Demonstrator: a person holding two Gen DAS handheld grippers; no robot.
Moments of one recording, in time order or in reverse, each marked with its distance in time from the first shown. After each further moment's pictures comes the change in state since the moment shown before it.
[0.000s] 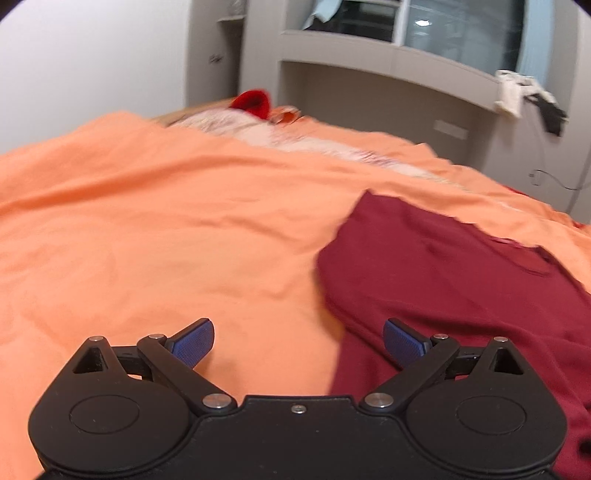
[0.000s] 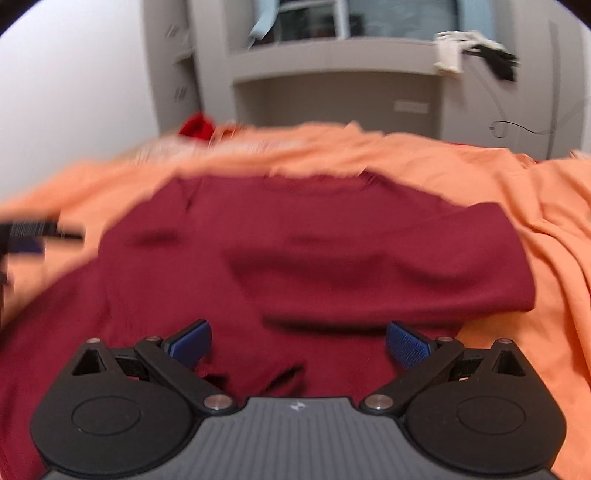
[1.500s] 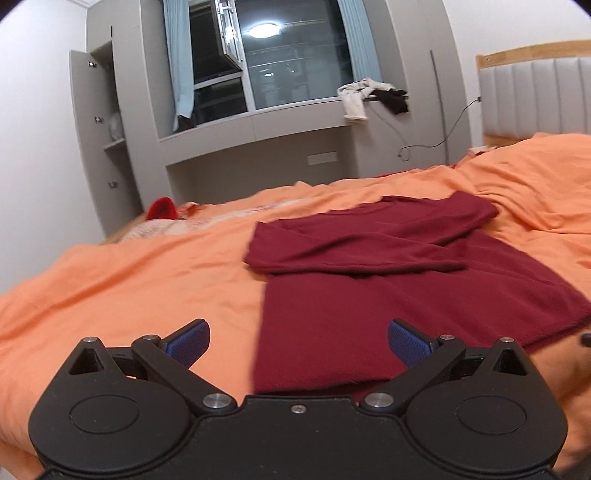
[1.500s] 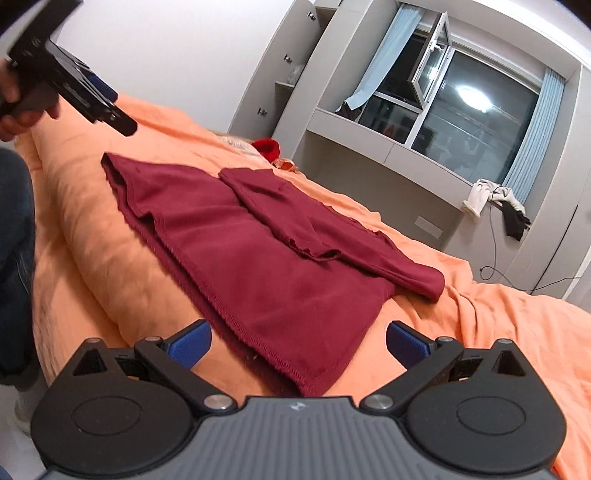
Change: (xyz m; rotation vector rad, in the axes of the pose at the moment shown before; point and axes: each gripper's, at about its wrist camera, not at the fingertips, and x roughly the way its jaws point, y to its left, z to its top) left arm -0.241 0.018 -0.151 0.491 -0.268 -0.244; right arm -0.173 0.073 -0.162 -0.486 -0.257 -0.147
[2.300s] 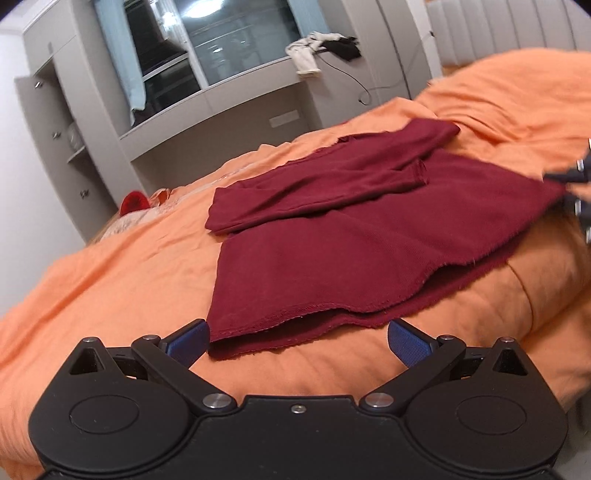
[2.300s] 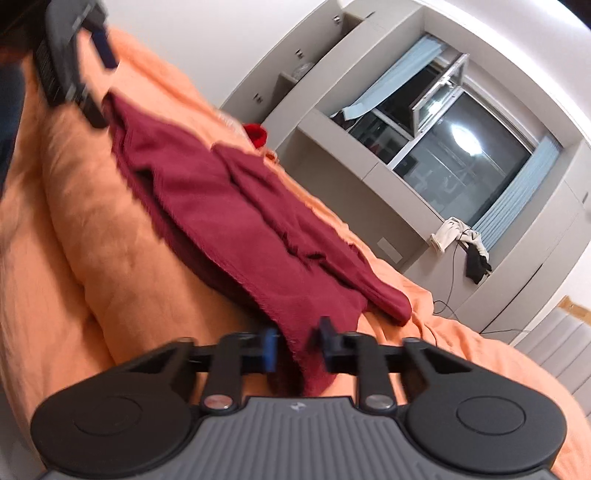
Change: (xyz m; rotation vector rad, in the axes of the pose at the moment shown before) left arm 0.018 -0.038 -0.026 0.225 0.137 -0.018; right arm 0.026 0.031 0.001 -0.150 -0.044 -0.159
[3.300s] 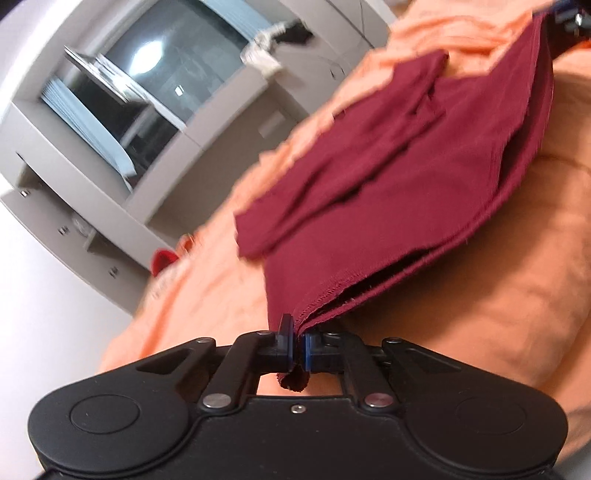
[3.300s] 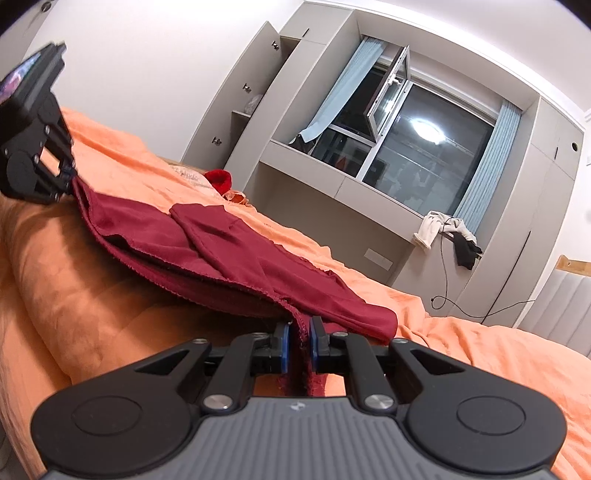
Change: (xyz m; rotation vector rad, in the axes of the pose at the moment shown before) left arm 0.037 0.010 0.007 0.364 -0.027 0.160; right arm -0.016 -0.036 0.010 0.183 -0.059 -0.027
